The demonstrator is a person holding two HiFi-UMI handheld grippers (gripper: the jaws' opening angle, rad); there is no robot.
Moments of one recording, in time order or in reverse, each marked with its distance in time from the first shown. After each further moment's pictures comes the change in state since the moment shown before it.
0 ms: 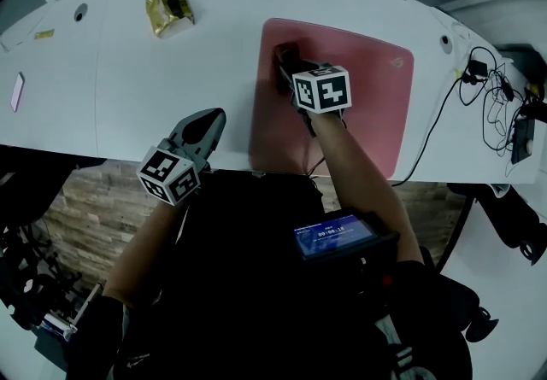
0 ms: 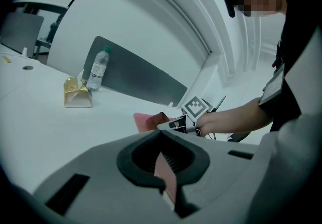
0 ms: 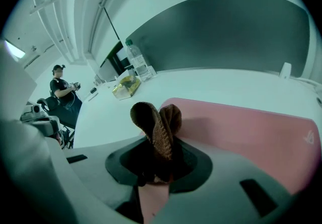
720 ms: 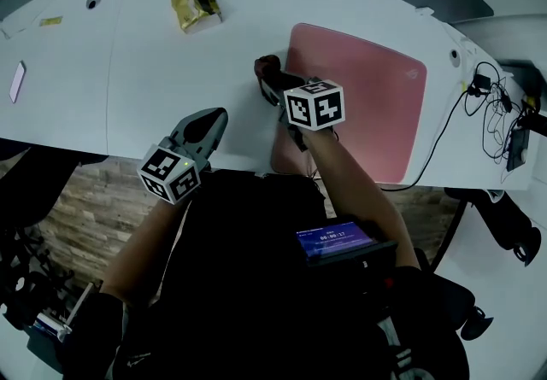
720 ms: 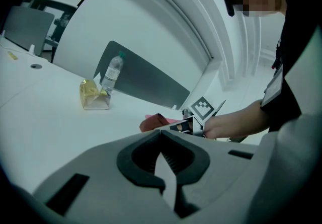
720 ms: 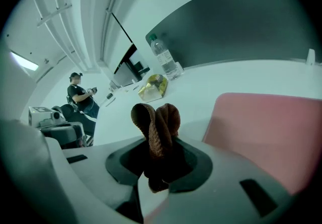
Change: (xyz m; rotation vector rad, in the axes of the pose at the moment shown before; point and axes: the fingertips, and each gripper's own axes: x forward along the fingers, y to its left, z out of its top) left arm -0.039 0.047 0.004 -0.027 -0.026 -0.013; right arm 0.036 0.105 0.006 0.033 -0.024 0.181
